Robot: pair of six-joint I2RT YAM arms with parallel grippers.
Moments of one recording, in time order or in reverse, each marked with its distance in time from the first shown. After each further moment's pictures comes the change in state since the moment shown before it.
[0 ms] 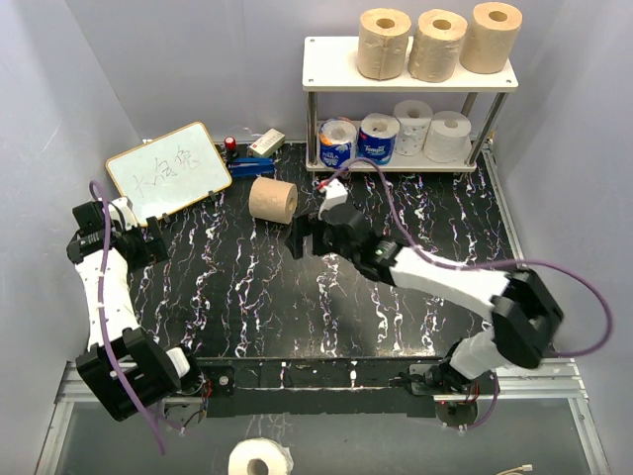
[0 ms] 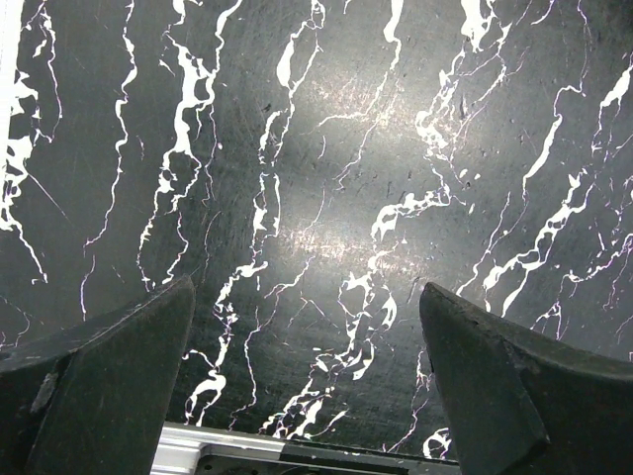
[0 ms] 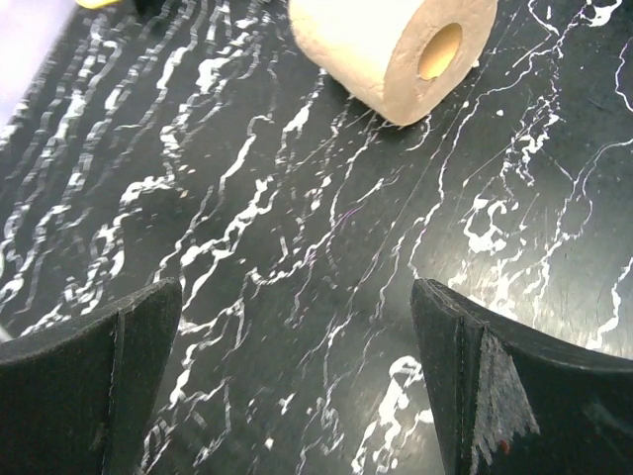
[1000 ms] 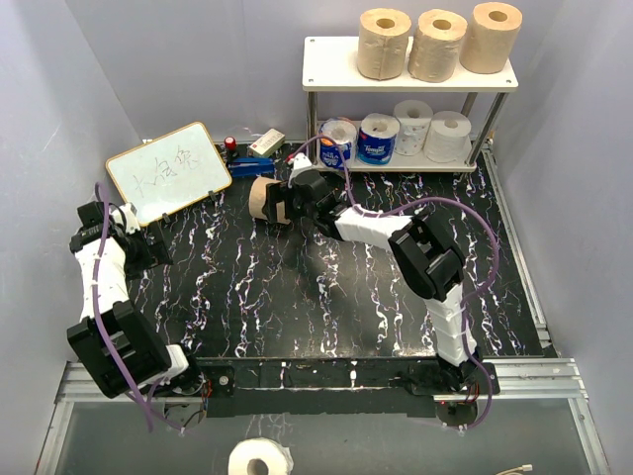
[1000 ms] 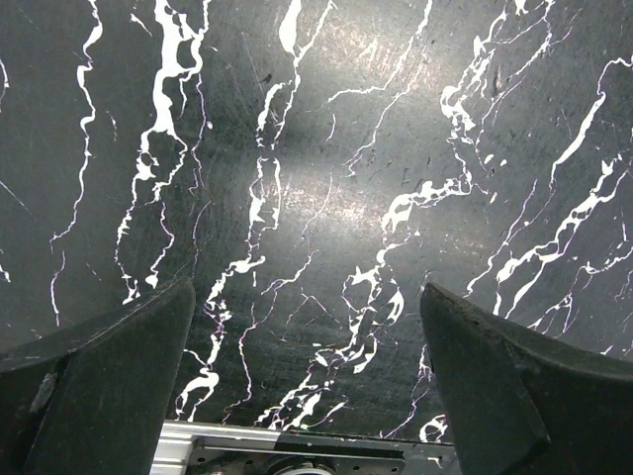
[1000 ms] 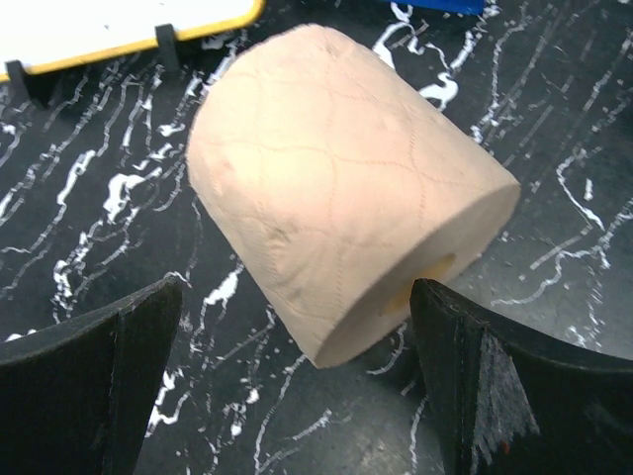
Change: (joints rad) left arm 0.012 0.129 -0.002 -0.005 0.003 0.002; right arm -0.175 0.708 0.504 0.191 -0.174 -0.115
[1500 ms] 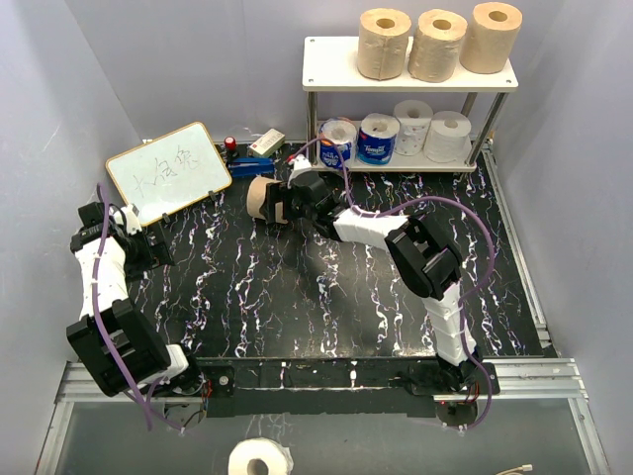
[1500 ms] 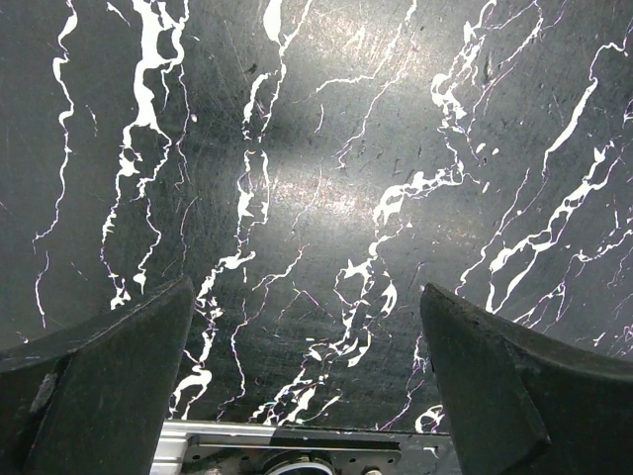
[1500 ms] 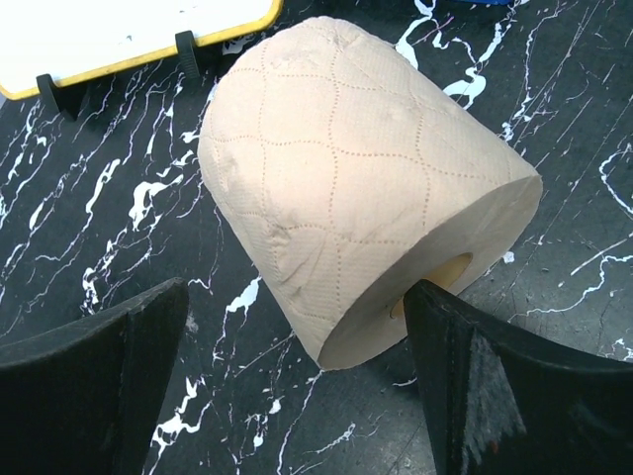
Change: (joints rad) left arm 0.000 0.012 0.000 -0.016 0.029 0.008; right arm 0.000 0.032 0.019 0.040 -0.040 0.069
